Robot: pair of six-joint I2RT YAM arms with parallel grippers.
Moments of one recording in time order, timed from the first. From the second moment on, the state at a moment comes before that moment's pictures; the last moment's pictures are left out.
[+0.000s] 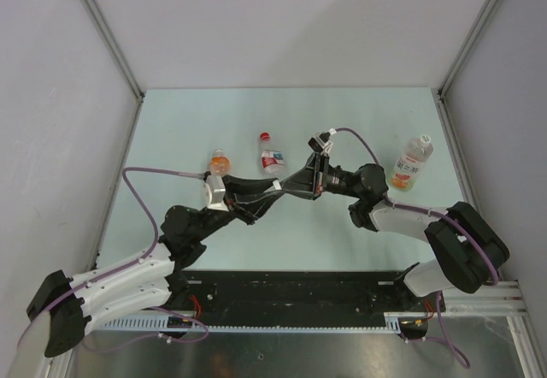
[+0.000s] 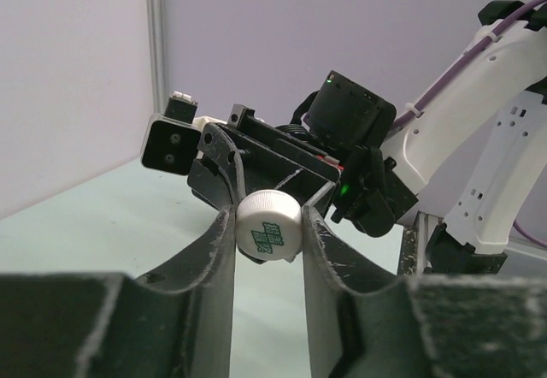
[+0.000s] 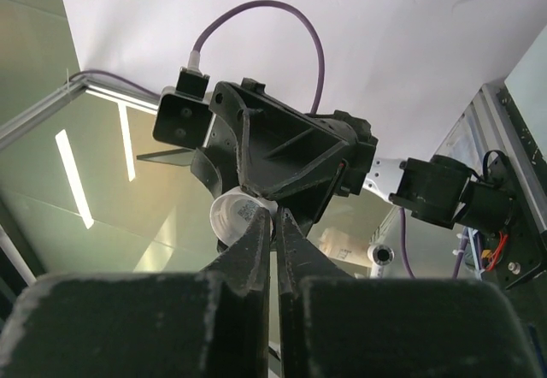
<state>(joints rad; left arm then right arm) -0.86 0.82 0.36 0.92 0.25 -0.22 0.65 1.44 0.60 1.30 -0.78 1.70</state>
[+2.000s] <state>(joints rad) -1.09 2.05 1.44 -0.26 -0.13 -0.52 0.43 0.32 0.63 -0.49 0.42 0.59</state>
